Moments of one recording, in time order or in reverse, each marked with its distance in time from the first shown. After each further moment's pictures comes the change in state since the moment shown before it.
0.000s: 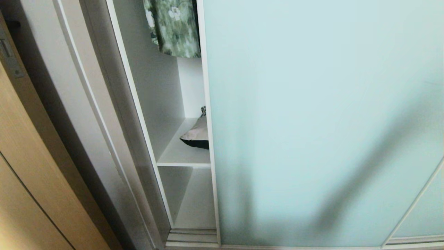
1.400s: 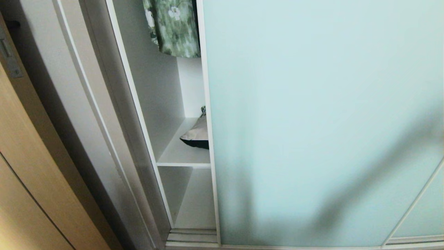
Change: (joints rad) left arm 0.000 0.000 0.000 0.000 0.000 0.000; right arm 0.143 0.348 -0.157 -0.009 -0.080 0.004
